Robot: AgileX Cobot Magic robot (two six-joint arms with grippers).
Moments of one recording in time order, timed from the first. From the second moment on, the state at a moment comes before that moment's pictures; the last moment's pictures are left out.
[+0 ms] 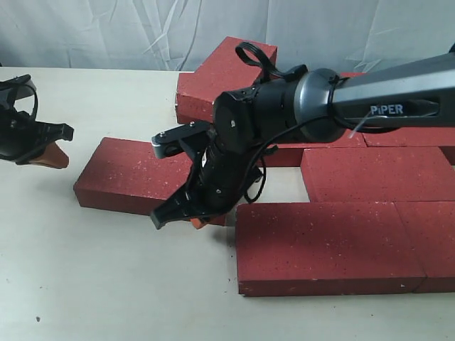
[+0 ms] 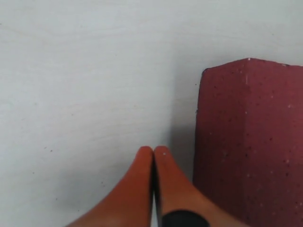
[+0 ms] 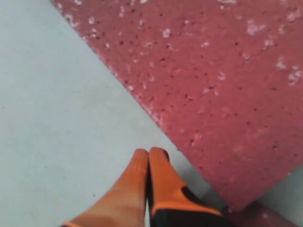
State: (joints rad) left arm 0.15 1.92 -1.07 -0.76 0.66 0.73; right arm 0.79 2.02 -1.30 0.26 0.67 -0.05
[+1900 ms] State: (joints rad) left arm 0.08 2.01 -1.07 -0.75 0.82 0.63; right arm 0.77 1.85 -1.30 0.02 0.71 0.24
